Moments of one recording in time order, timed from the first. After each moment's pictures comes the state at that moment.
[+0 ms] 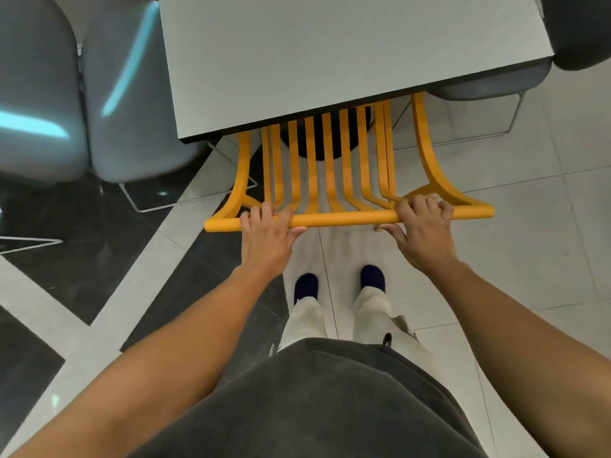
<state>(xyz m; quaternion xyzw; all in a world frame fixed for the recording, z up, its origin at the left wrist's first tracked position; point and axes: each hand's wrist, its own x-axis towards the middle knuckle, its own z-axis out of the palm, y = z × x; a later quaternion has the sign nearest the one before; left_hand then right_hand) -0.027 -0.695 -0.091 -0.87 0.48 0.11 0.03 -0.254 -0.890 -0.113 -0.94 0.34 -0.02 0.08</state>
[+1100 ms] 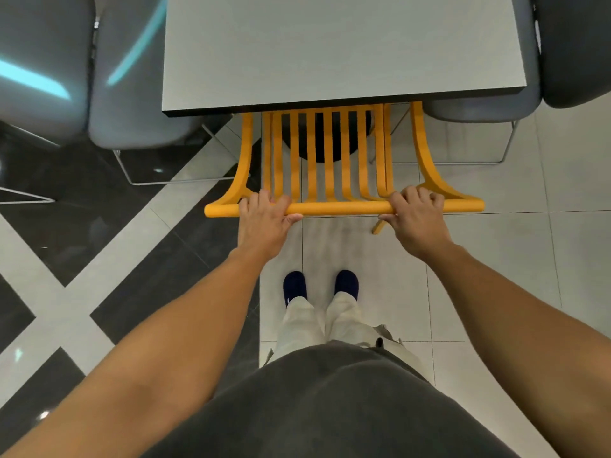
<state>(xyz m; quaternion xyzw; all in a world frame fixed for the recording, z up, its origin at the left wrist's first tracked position) -0.102 -0.745 -0.093 -0.91 0.41 0.10 -0.01 -0.299 -0.976 -0.097 -0.96 0.26 0.06 0.09</state>
